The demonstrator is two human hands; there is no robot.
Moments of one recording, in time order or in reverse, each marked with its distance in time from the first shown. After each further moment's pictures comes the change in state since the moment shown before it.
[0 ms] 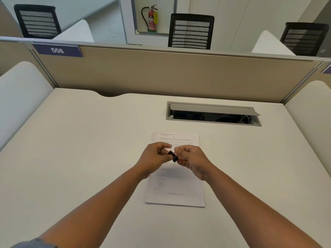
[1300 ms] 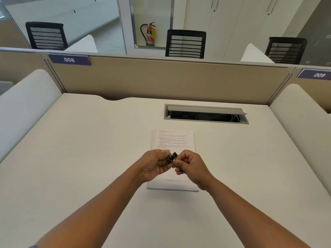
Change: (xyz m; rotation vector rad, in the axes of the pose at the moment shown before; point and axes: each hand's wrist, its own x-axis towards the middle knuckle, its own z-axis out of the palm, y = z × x) left_hand -0.085 0.018 0.014 -0.667 -0.122 -0.331; right_hand -0.100 0.028 0.013 -0.225 -0.012 -0.281
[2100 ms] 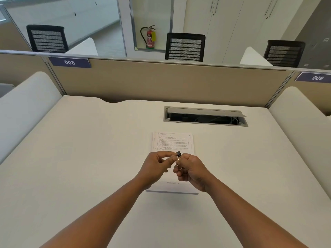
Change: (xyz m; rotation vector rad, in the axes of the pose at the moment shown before) left_hand -0.009 -0.015 0.006 0.640 0.063 0.487; right_hand 0.004 -0.010 -0.001 0.198 -0.058 0.251
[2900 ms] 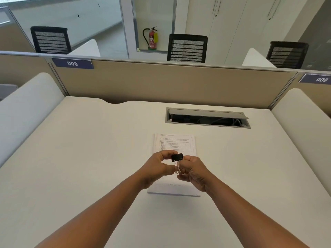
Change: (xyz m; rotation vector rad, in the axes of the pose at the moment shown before) left_hand 0.006 0.006 -0.008 -0.076 -0.159 -0.129; right_hand 0.006 -0.003 0.001 0.009 0.015 0.029
